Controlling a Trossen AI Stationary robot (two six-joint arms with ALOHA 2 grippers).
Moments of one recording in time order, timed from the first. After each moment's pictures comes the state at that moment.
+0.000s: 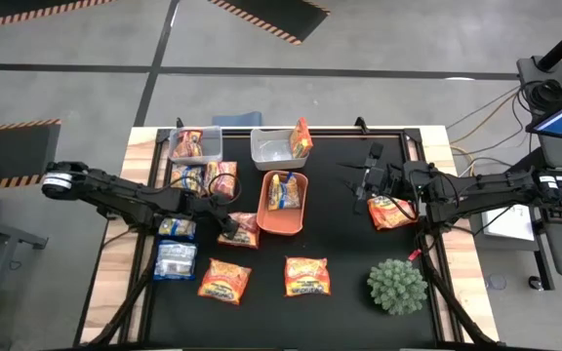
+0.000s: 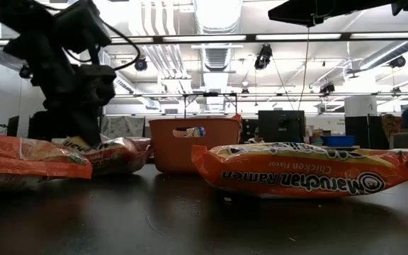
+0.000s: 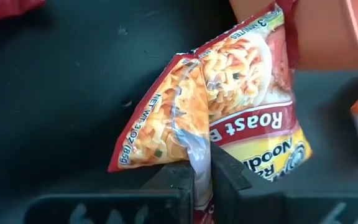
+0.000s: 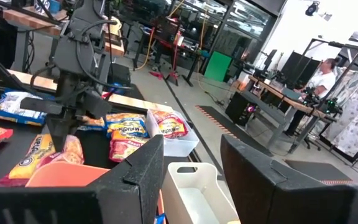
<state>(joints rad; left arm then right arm) -0.04 1.21 0.51 -0.31 -0.05 -1.02 -0.02 0.88 0.61 0.27 0.29 -0.38</state>
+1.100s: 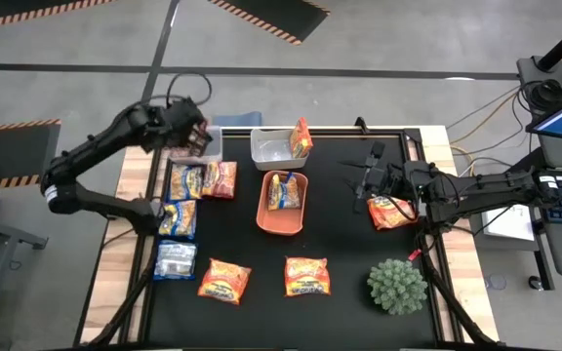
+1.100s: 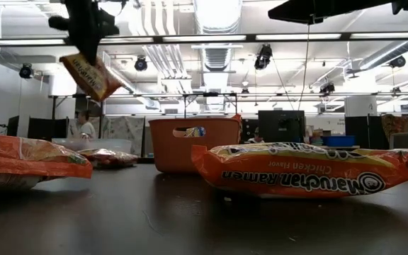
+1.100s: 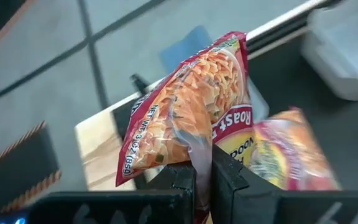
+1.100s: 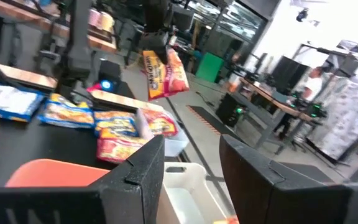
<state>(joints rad) 0.57 1.23 1.41 -1.38 -0.56 -0.44 -0.02 0.88 0.61 0.27 0.33 -0.43</state>
